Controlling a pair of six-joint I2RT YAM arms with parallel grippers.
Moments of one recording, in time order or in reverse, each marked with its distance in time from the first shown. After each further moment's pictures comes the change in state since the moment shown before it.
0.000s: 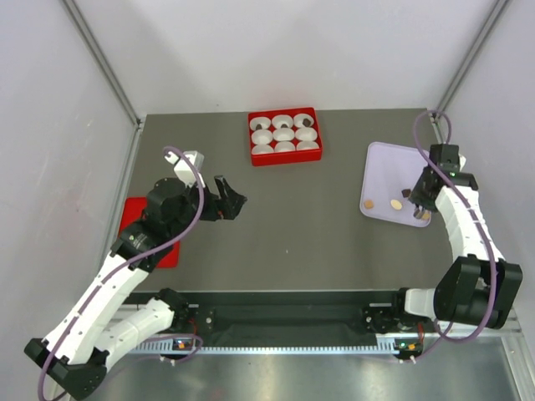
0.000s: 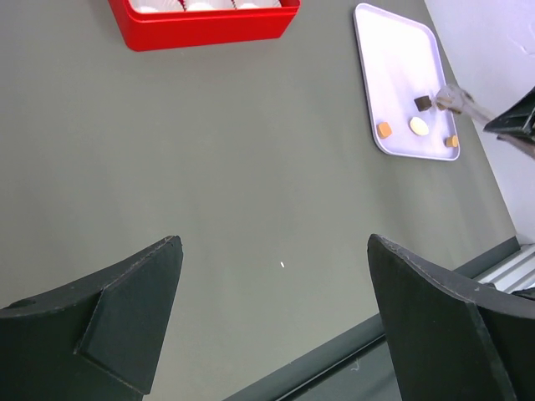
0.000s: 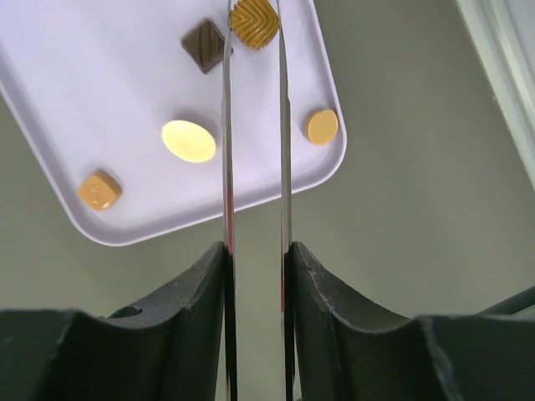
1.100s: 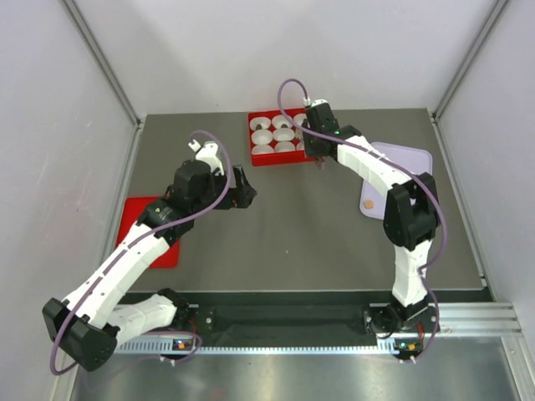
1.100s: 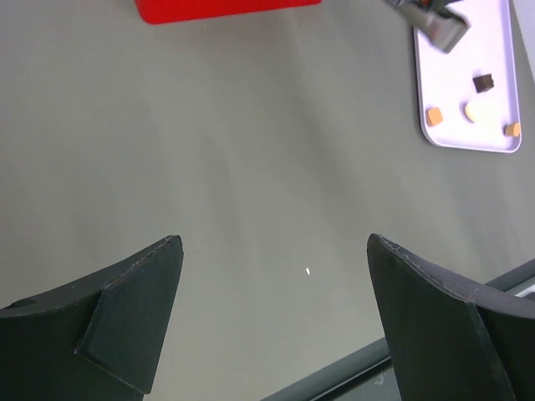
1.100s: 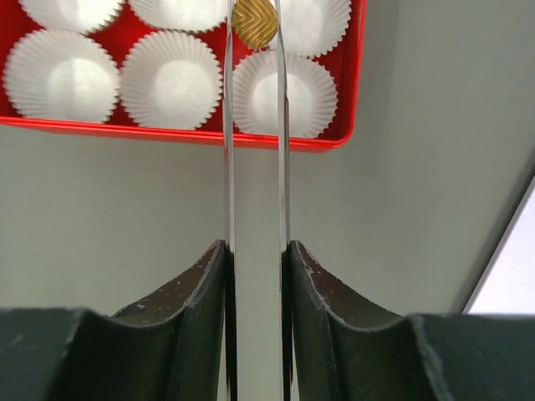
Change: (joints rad) left arm 0.000 0.226 0.058 0.023 -0.025 0.032; right arm 0.663 0.685 0.716 0.230 0.004 -0.120
